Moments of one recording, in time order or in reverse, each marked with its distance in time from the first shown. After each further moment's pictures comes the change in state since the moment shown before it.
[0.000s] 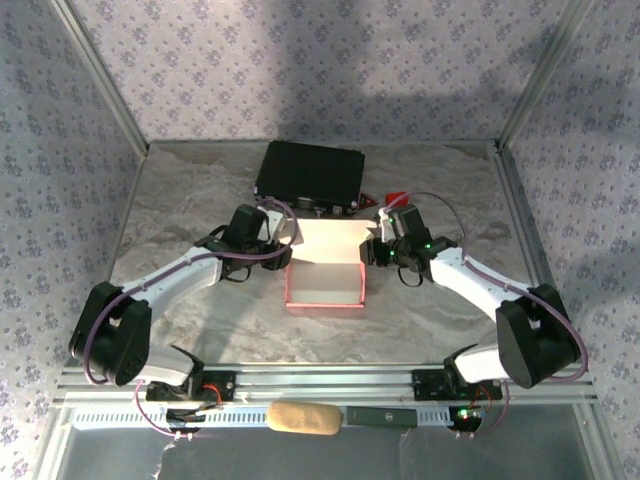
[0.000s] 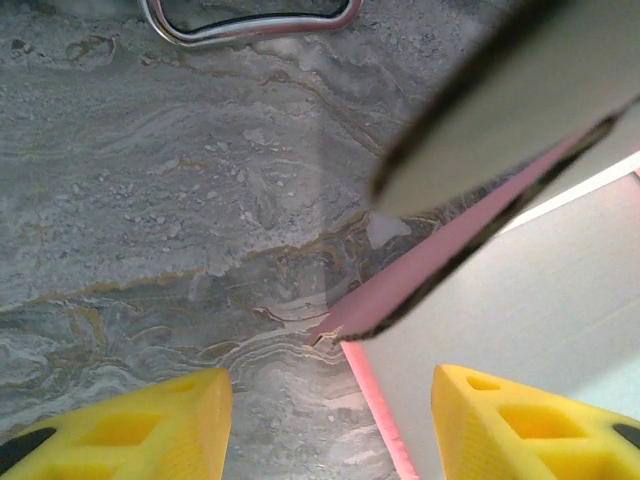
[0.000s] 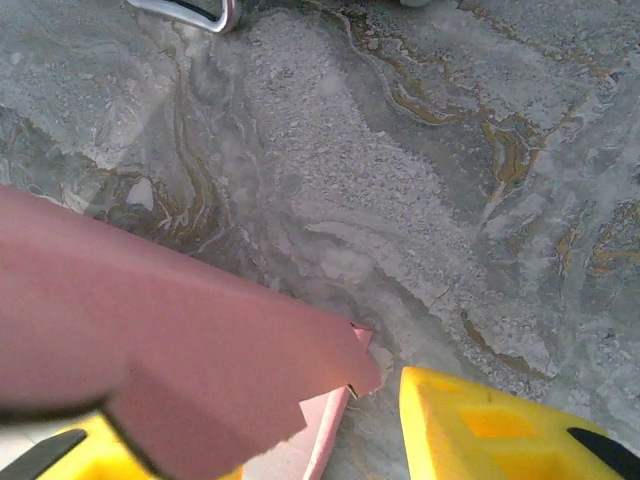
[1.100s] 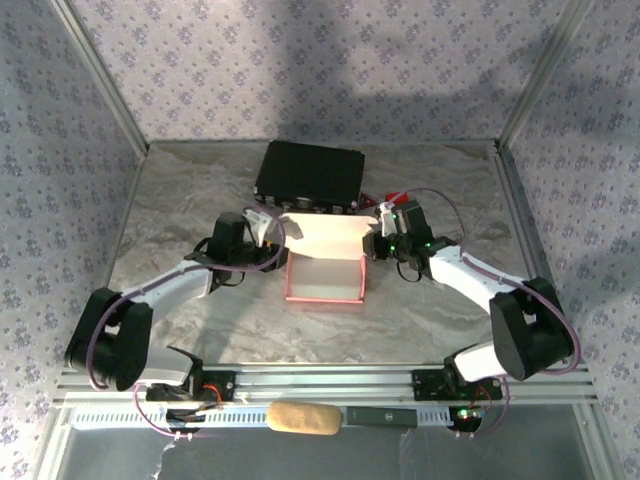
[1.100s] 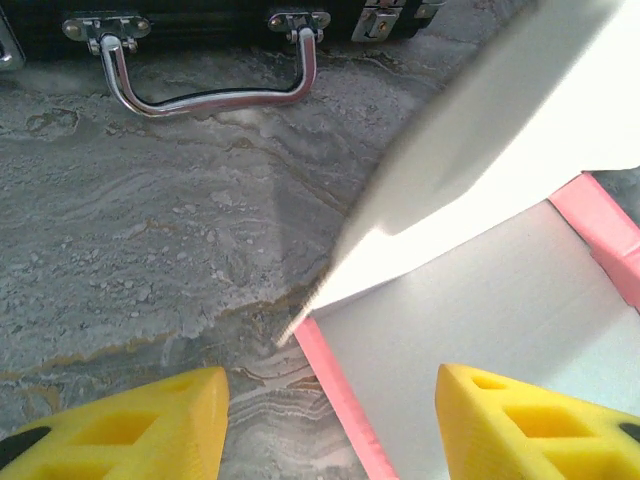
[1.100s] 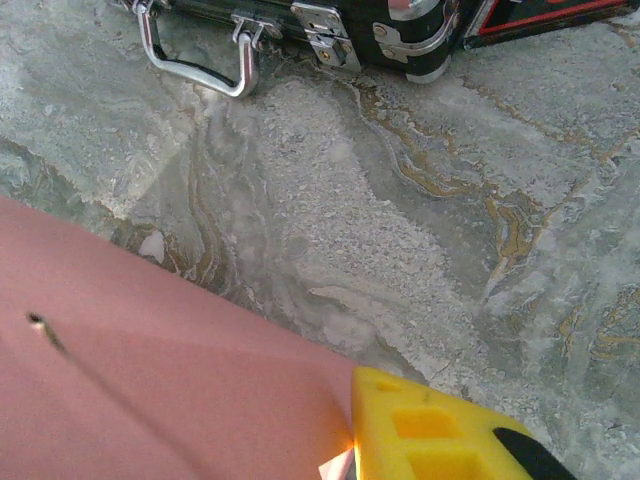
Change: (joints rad) left arm 0.106 -0.025 -0.188 0.351 0.220 0.033; right arm -0.033 0.042 -0.015 0.146 -0.043 -0.022
